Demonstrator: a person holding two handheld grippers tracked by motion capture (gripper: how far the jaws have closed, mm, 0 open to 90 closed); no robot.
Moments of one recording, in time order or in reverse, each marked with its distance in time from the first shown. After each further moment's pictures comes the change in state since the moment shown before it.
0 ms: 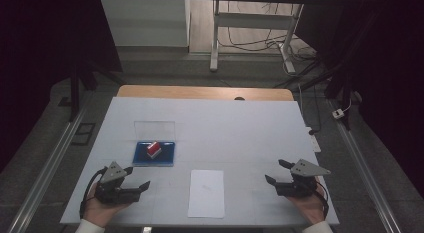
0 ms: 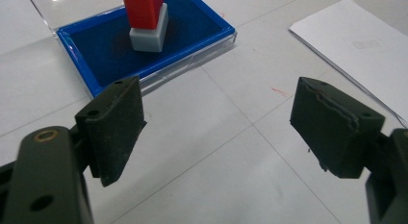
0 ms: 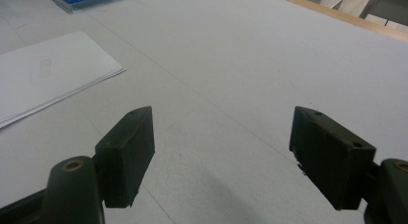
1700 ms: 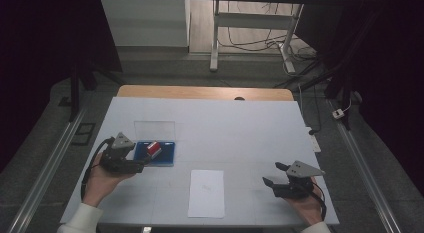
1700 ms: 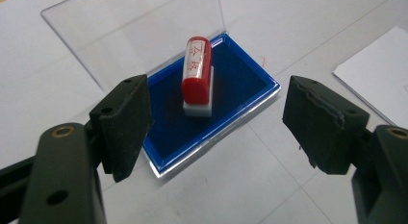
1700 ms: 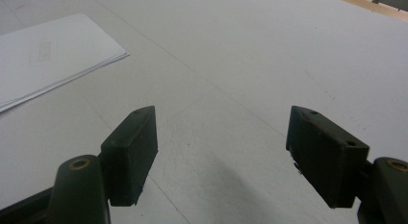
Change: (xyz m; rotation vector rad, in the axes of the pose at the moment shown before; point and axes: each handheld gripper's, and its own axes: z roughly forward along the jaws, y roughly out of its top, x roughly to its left) left arm 0.026 0.072 0.011 0.088 0.072 0.049; right arm 0.005 -0.005 0.008 0.043 0.011 -0.008
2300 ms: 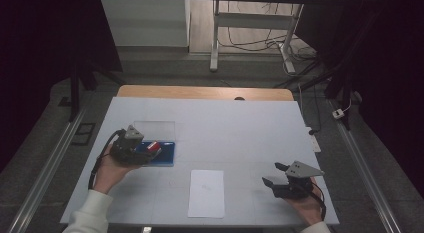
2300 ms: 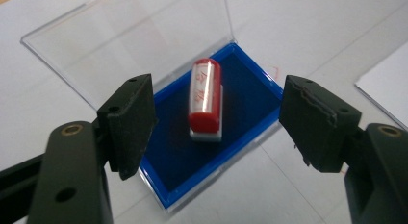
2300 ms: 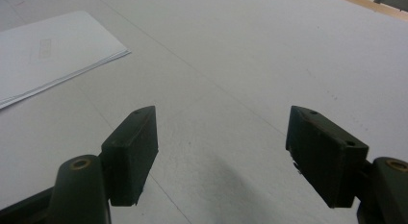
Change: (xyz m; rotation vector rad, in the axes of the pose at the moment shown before) left arm 0.006 0.023 0.027 0.057 0.010 0.030; right arm 0.001 0.000 0.001 0.004 0.003 -0.009
